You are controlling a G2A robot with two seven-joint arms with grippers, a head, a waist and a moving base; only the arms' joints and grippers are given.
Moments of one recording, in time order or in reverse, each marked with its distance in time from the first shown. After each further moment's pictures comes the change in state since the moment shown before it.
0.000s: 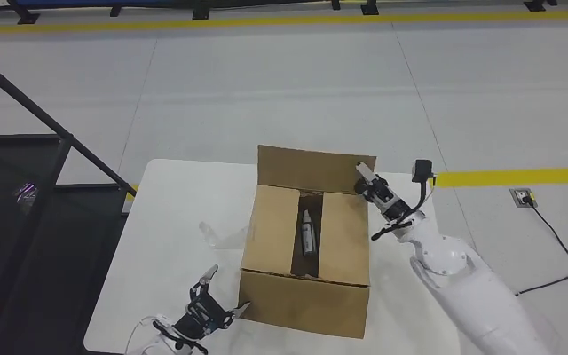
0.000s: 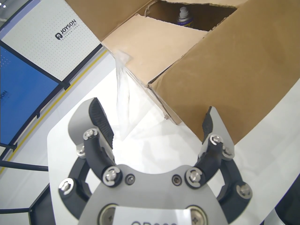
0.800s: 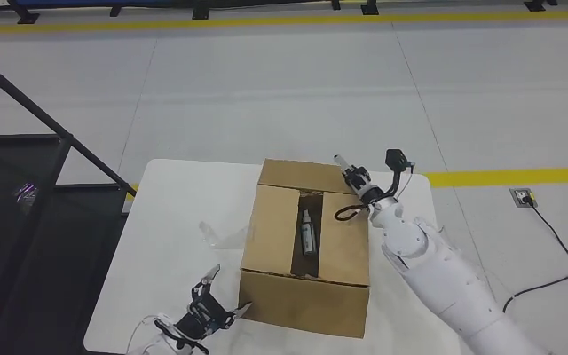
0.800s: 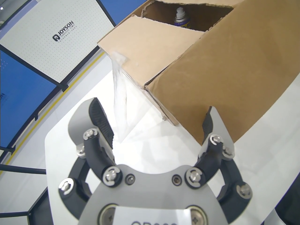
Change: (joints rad) left arm -0.005 0.018 0.008 0.003 0.000 0.010 0.017; right arm 0.131 -0.134 -0.111 0.181 -0.171 0.095 -0.101
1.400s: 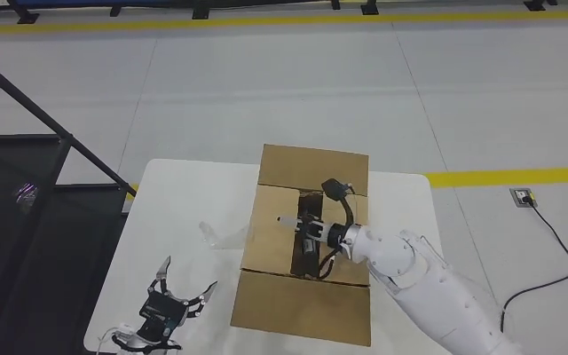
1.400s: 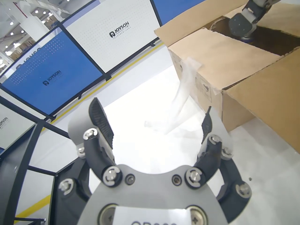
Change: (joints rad) left arm 0.101 -0.002 -0.108 -0.077 -0.159 0.228 0.033; right arm -0.065 0.003 -0.031 -0.253 -0.023 0.185 0.577
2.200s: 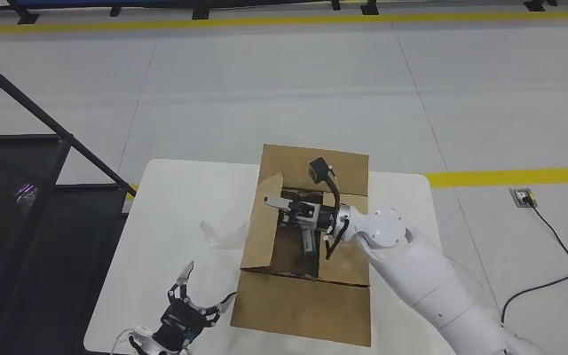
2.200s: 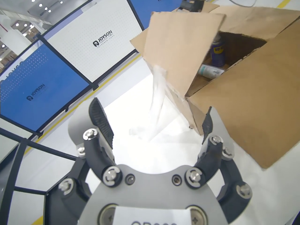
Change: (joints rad) left arm -0.005 0.007 0.070 -0.041 0.101 -0.053 -0.008; right arm 0.151 -0.137 -0.032 0.267 0.404 -0.373 0.195
